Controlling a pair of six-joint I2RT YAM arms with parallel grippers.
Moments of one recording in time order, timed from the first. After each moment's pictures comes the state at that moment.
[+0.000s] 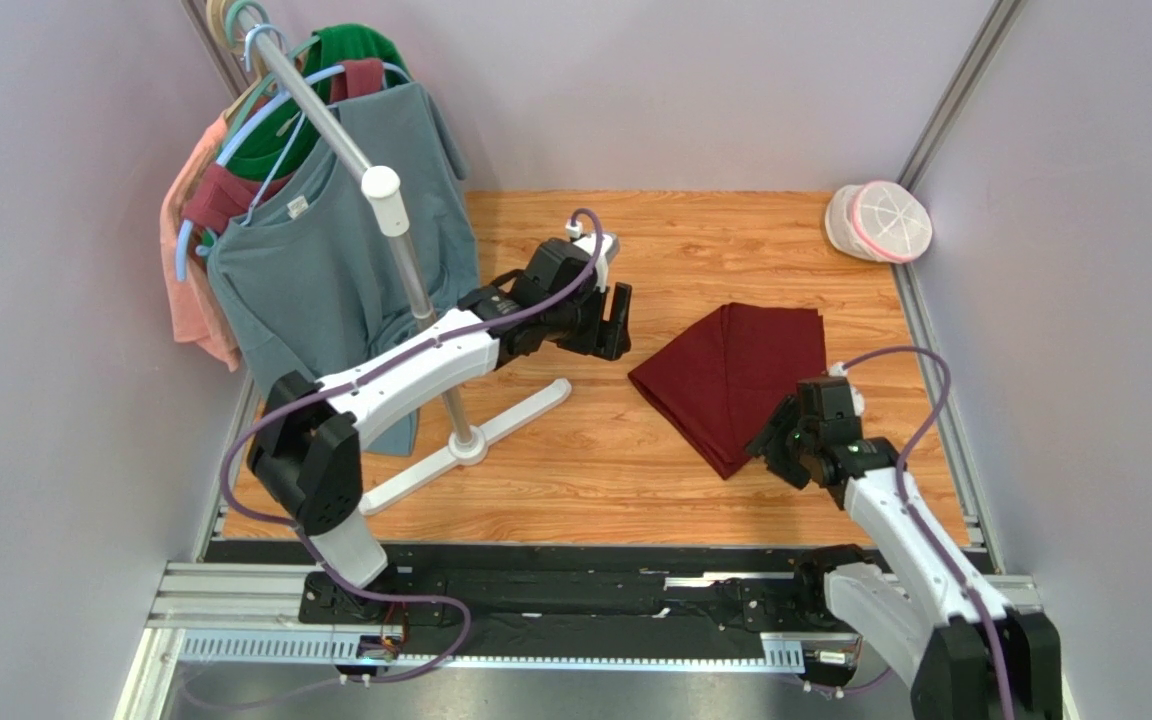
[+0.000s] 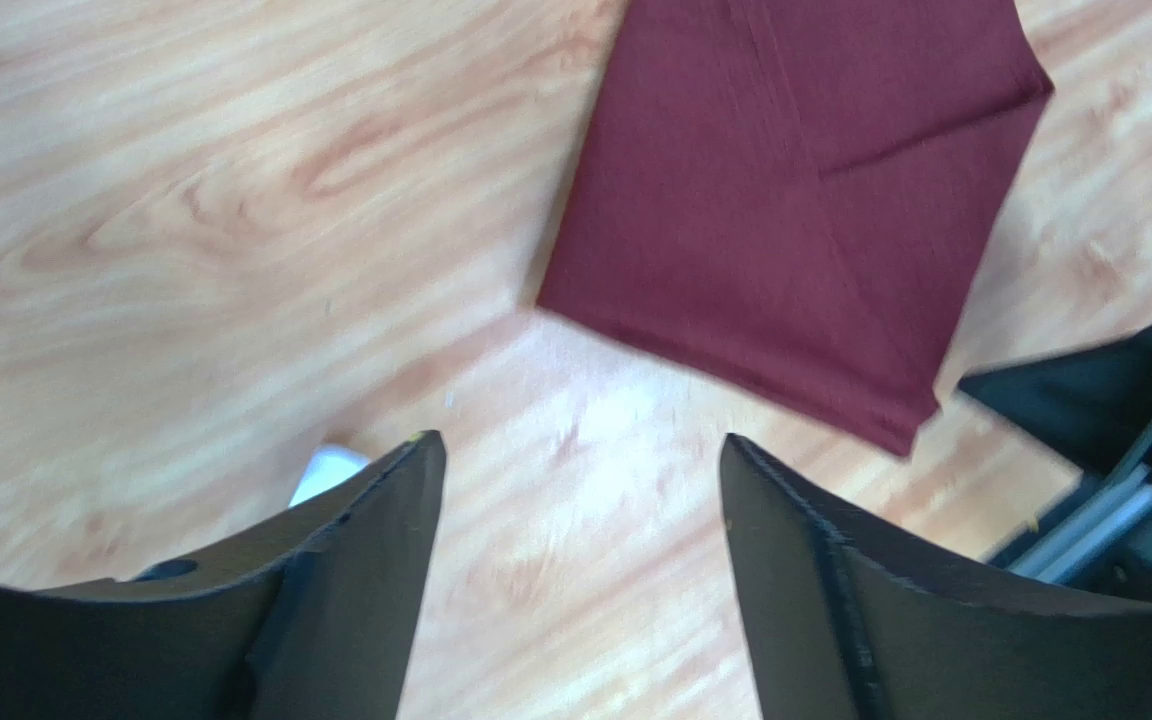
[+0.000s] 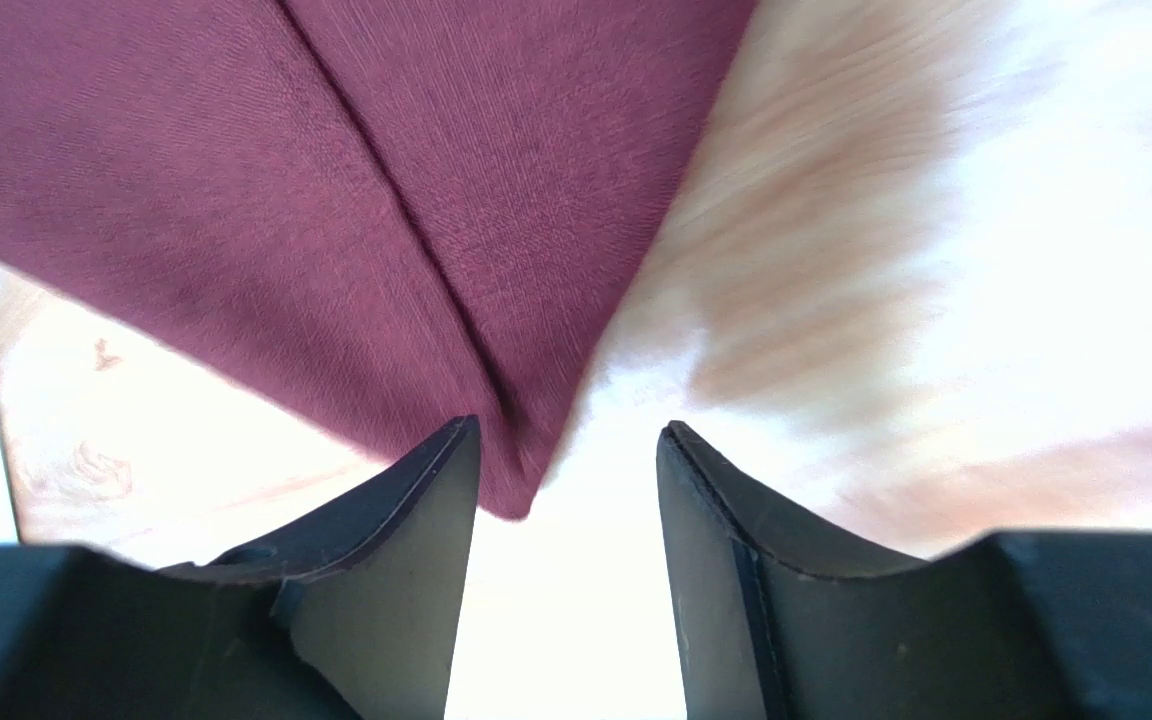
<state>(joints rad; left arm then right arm) -0.74 1.70 1.39 -0.37 0.04 -0.37 0.16 0.94 0.44 -0.50 -0.02 0.79</state>
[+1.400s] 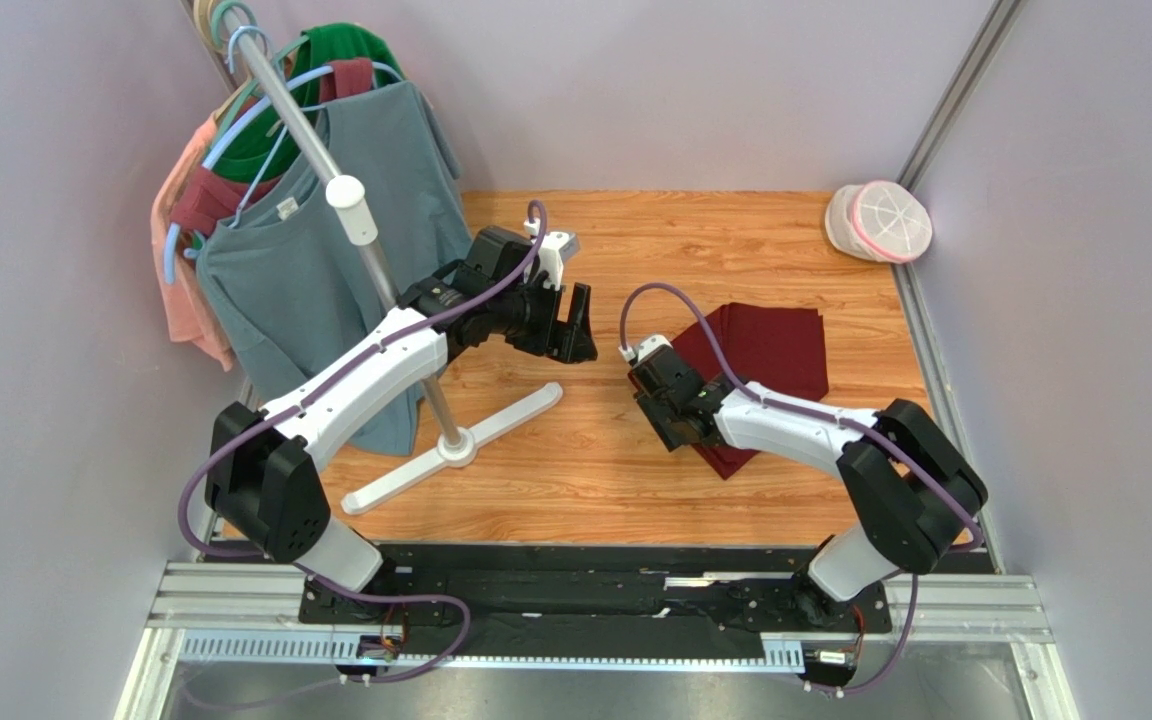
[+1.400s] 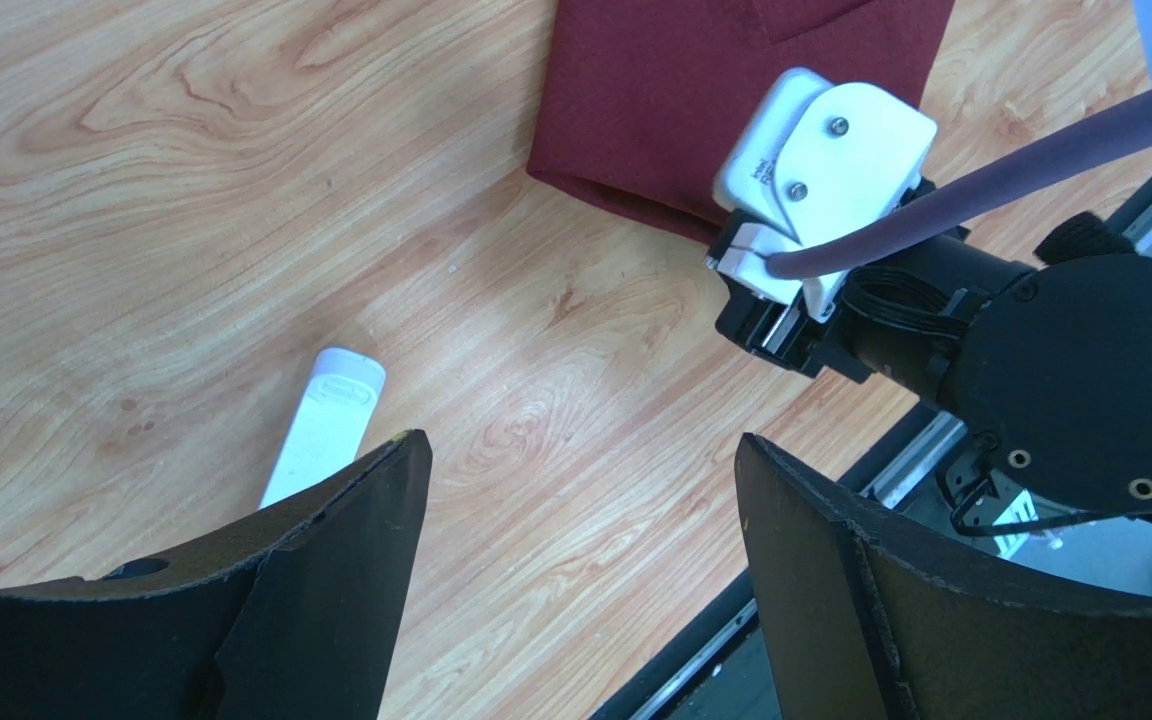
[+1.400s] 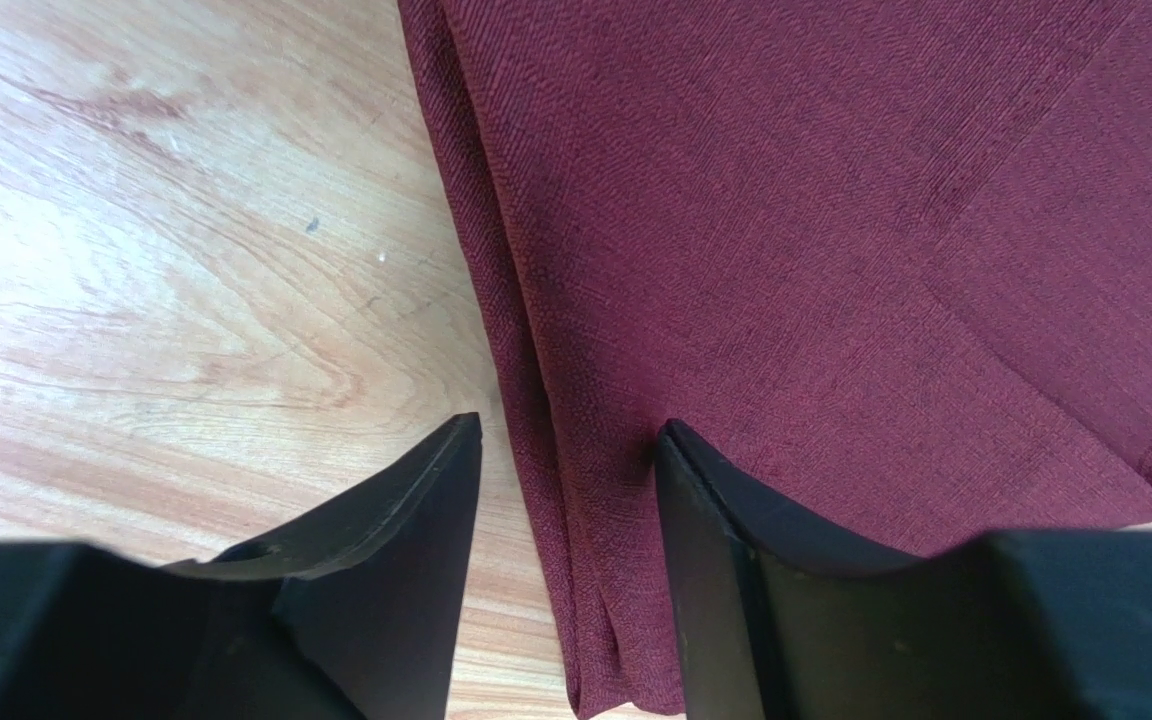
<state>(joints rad) -0.58 1.53 1.33 -0.56 0.31 -0.28 0.74 1.54 0.84 -0.40 0.36 0.08</state>
